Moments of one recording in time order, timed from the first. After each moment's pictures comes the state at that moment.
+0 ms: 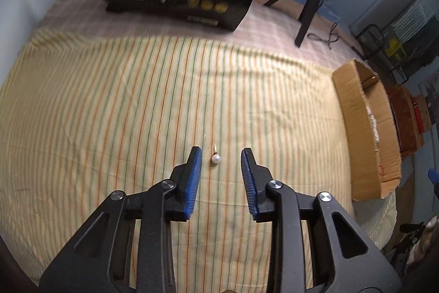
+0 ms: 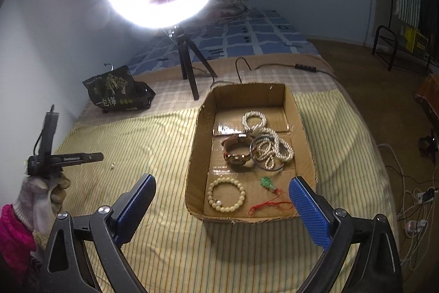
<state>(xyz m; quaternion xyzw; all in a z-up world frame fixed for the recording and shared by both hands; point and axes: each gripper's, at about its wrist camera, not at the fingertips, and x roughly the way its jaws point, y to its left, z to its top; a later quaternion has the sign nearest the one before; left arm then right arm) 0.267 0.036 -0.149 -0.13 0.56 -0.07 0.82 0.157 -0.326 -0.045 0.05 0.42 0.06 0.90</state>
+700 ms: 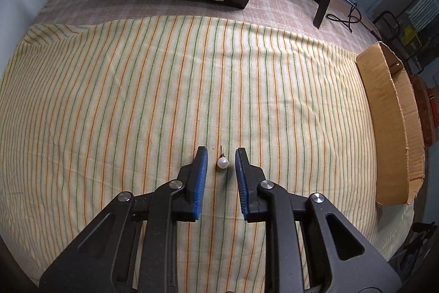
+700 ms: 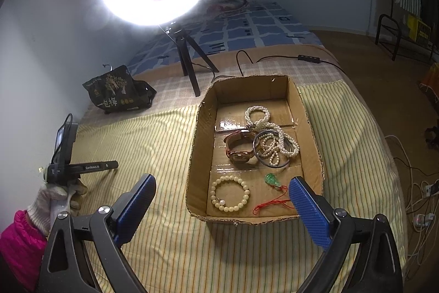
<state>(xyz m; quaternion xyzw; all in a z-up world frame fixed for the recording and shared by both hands) 0.282 0.020 -0.177 -0.09 0.58 -0.04 0.81 0.167 -0.331 -0.050 0.08 0.43 0.07 0.90</state>
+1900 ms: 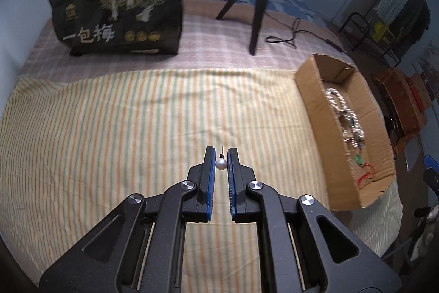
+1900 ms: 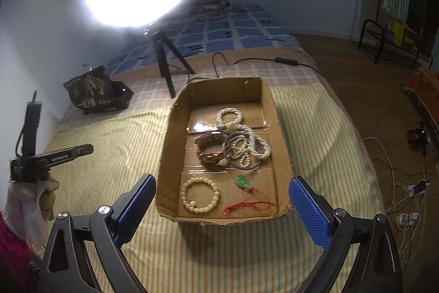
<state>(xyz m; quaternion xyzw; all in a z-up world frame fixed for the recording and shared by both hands) 0.268 -0.046 -0.111 -0.07 0.51 -0.11 0.85 0.166 -0.350 -0.050 0.05 0.43 0.01 0.90</state>
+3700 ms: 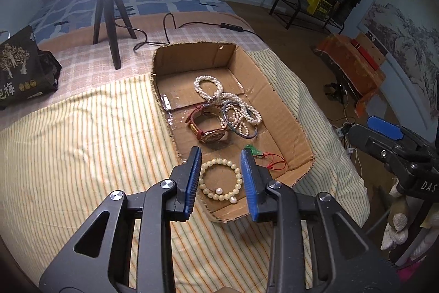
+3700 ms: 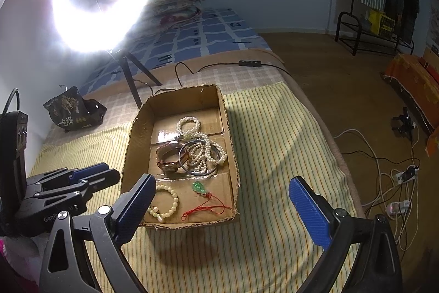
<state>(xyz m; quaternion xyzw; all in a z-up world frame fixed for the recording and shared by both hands) 0.231 -0.210 -0.080 -0.02 0.47 -0.26 0.84 0.161 -0.405 -0.045 0.07 0.42 -0.04 0.90</state>
